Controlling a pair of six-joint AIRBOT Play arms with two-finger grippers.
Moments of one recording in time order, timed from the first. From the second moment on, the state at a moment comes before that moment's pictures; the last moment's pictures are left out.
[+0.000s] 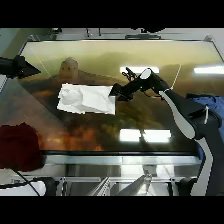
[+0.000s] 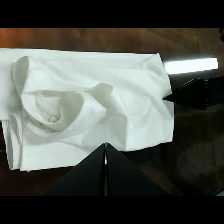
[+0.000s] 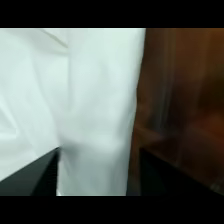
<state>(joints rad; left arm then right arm) 0.35 -1.49 1.64 0.84 -1.44 -1.17 0.34 -2.14 1.82 -0.70 1.07 1.51</state>
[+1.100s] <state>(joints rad) 0.35 -1.49 1.64 0.84 -1.47 -1.19 -0.01 -1.43 1.88 -0.82 1.08 1.52</state>
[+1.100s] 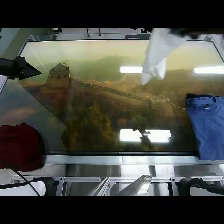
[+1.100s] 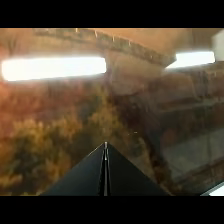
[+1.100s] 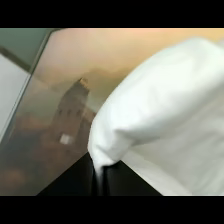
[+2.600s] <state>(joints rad) 0.16 -1.64 1.64 0.84 -1.56 -1.24 -0.70 -1.06 1.38 -1.34 1.24 1.99</state>
